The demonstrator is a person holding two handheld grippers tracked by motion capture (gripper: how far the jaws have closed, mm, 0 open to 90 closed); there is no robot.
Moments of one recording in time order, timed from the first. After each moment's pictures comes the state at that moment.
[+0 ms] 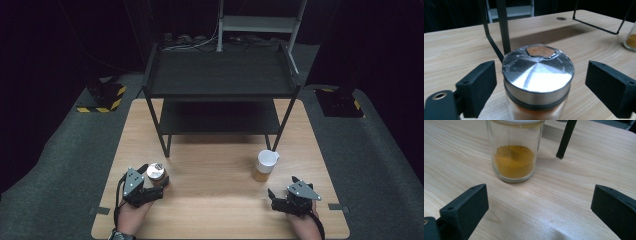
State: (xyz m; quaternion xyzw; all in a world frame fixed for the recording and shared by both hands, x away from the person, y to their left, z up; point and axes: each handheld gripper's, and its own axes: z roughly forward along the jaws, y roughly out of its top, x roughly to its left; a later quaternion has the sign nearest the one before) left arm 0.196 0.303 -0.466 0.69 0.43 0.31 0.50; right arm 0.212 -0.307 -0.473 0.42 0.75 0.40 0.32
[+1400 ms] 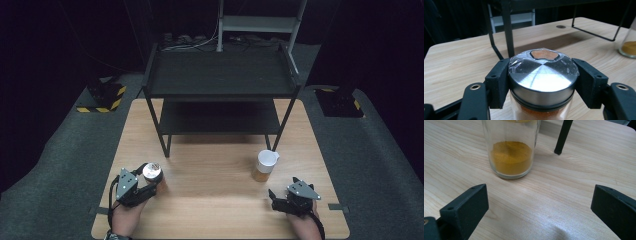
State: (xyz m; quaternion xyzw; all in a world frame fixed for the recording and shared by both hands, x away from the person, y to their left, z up) left arm 0.180 0.309 -0.448 0.68 0.42 0.32 0.51; right arm 0.212 -0.305 -0.471 0.43 0.75 0.39 0.32
